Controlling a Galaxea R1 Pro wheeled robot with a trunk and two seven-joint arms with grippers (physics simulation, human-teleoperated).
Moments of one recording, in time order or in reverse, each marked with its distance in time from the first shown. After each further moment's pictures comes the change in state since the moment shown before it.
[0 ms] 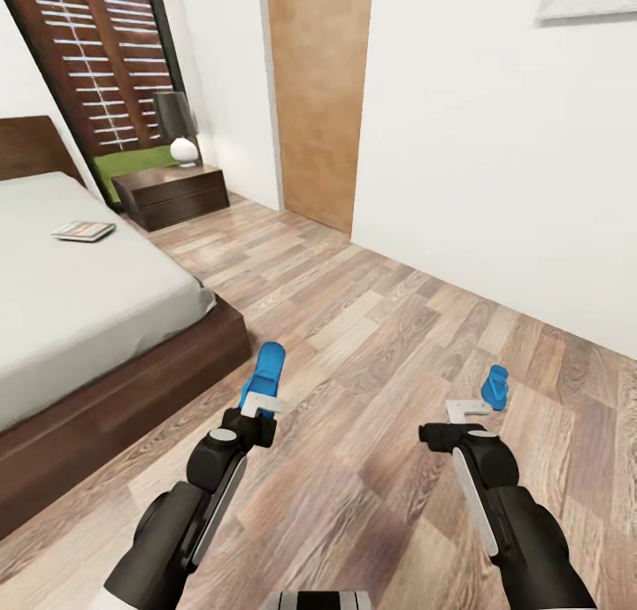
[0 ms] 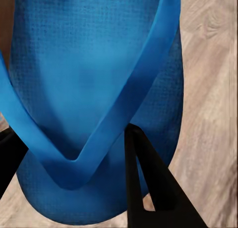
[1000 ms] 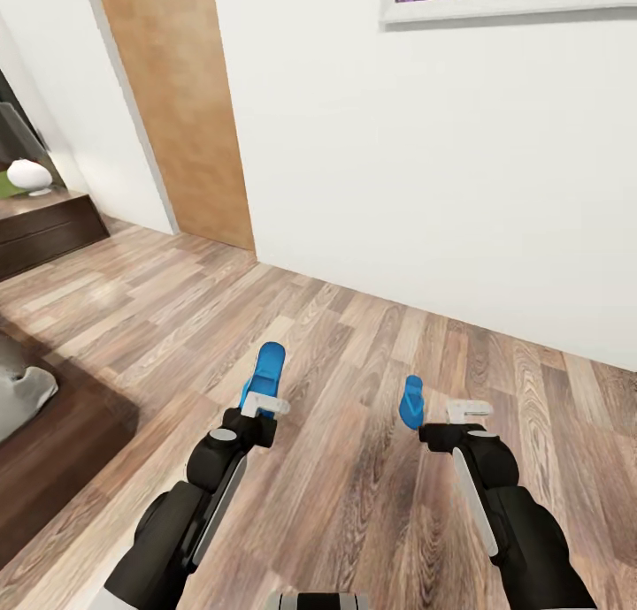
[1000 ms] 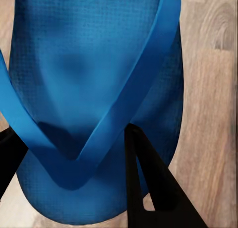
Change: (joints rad) left arm 0.000 -0.001 0.000 0.000 0.001 0.000 0.000; right arm 0.000 0.000 0.000 0.001 0.000 0.000 0.000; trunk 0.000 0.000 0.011
